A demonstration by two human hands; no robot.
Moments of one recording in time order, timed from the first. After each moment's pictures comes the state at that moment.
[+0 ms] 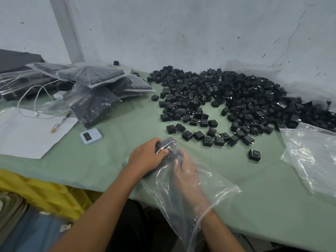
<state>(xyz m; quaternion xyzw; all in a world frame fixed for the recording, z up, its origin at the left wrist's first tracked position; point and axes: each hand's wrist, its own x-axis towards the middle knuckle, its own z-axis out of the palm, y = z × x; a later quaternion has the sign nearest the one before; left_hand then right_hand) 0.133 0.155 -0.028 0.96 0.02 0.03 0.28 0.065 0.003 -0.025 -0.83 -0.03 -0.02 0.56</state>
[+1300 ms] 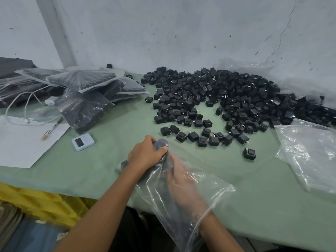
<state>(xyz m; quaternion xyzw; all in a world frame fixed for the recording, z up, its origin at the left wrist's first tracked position) 0.150 0.135 -0.017 0.95 0.09 0.00 0.29 0.068 -0.007 -0.046 -0.81 -0.10 0.01 0.58</state>
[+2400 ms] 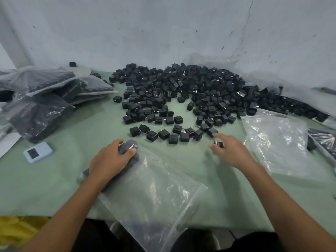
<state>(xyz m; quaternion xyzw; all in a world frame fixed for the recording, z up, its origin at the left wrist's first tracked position) 0.154 0.138 -0.034 0.96 0.08 0.05 0.25 0.123 -0.236 0.015 -0.97 0.09 -0.01 0.22</state>
